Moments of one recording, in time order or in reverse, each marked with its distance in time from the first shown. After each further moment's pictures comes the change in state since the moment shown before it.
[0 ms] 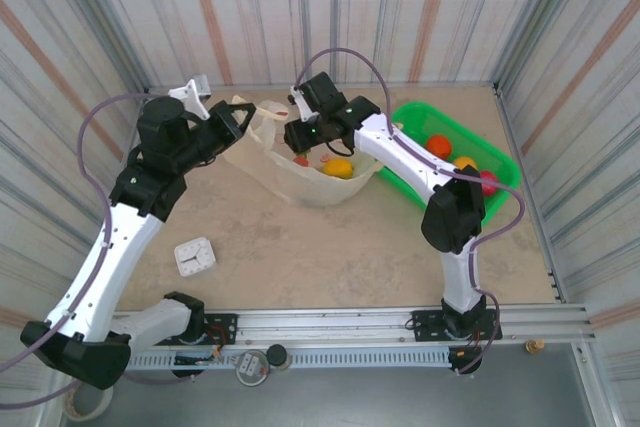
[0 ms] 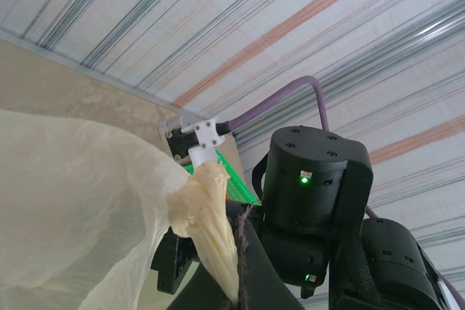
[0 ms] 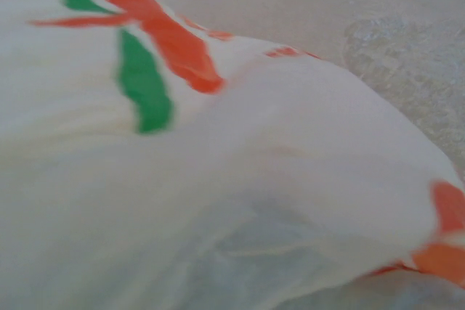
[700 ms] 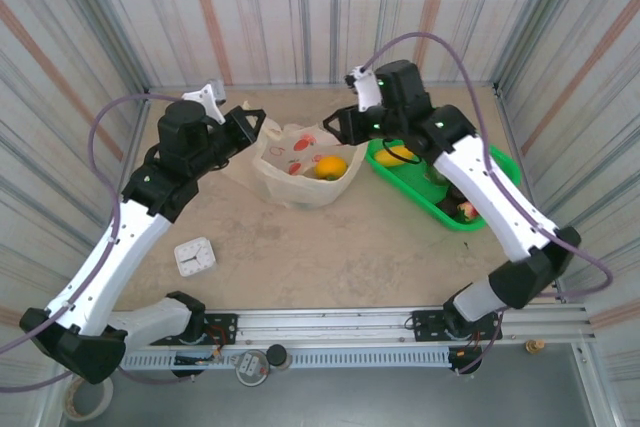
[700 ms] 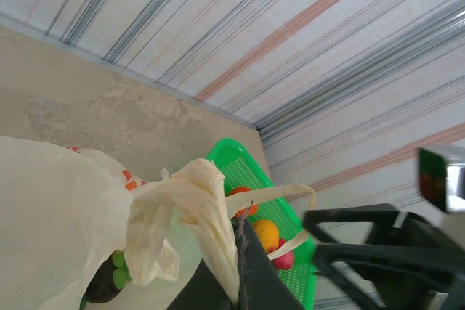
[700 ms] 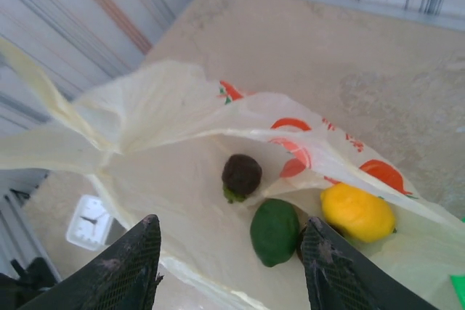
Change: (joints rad) left arm -0.116 0.030 0.000 -0.035 -0.163 0.038; right arm -0.138 -0.546 -0.289 0.027 -0.190 0.033
